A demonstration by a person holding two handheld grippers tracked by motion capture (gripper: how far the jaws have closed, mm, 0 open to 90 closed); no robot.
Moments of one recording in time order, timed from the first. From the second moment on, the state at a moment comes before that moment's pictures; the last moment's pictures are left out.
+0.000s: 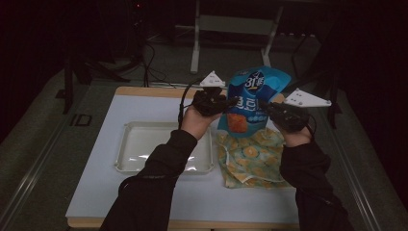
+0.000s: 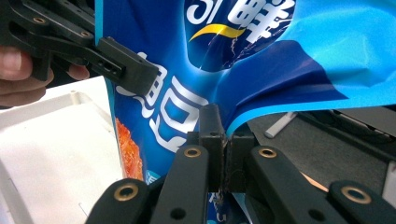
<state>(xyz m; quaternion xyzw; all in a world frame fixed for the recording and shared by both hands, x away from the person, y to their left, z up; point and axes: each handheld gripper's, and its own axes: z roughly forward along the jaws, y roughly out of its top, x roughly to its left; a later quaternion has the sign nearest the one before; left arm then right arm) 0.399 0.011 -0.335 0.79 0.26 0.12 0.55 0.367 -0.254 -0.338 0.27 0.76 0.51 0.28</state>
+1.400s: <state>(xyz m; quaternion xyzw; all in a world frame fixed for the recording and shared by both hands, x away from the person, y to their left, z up) 0.355 0.132 -0.328 0.76 0.31 0.14 0.55 0.354 -0.137 -0.329 0.22 0.78 0.53 0.25</state>
